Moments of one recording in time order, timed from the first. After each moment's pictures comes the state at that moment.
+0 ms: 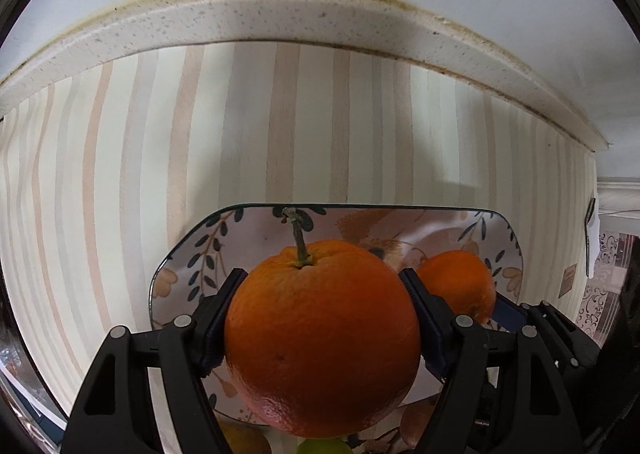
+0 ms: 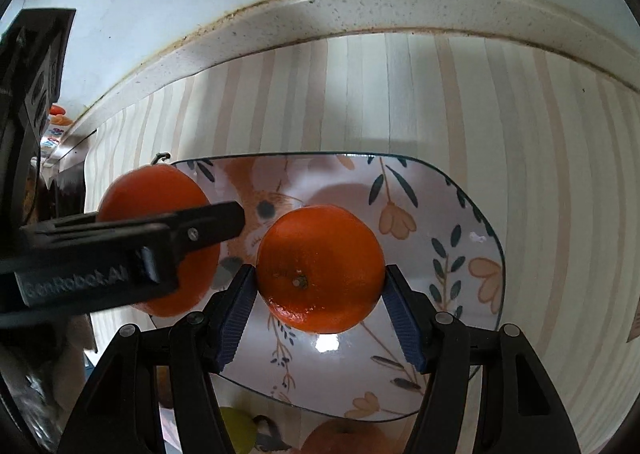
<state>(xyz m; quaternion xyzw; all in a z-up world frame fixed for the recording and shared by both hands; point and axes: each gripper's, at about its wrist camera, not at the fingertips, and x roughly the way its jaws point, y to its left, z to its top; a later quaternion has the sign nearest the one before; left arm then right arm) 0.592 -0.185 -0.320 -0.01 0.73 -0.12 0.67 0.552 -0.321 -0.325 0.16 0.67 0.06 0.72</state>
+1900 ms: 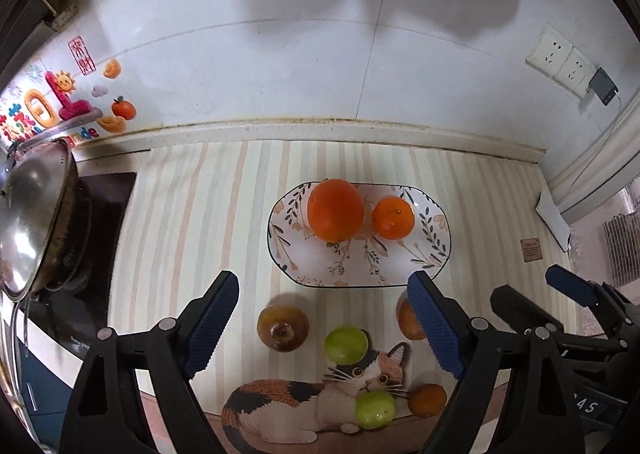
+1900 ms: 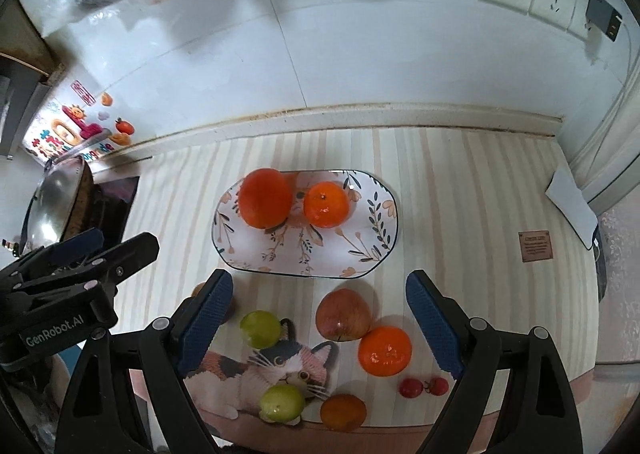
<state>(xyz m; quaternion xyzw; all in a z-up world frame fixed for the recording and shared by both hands) 0.404 -0.128 -0.109 0.03 0.54 -0.09 0.84 0.362 -0.311 -0.107 0.11 0.52 0.00 0.84</state>
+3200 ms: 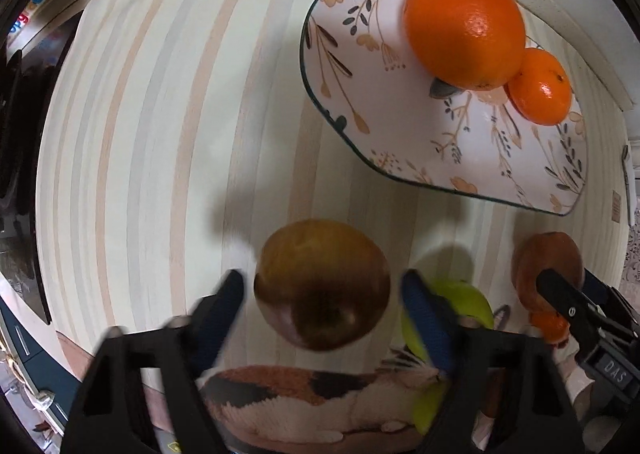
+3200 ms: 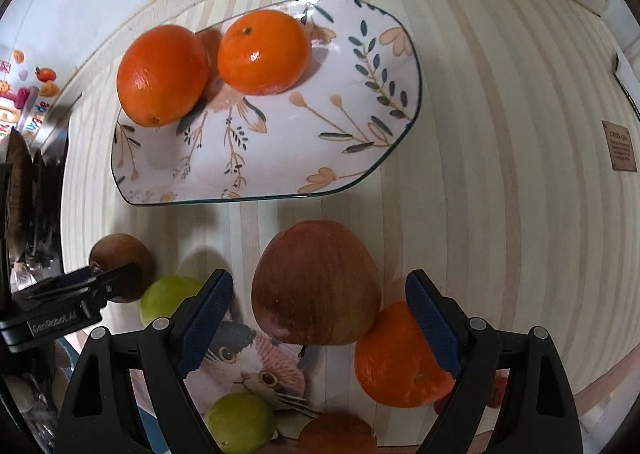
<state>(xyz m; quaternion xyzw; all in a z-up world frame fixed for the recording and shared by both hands) 0.434 -0.097 -0.315 0.01 0.73 -0.04 0.68 0.404 -0.315 -0.316 0.15 0.68 0.00 0.72</state>
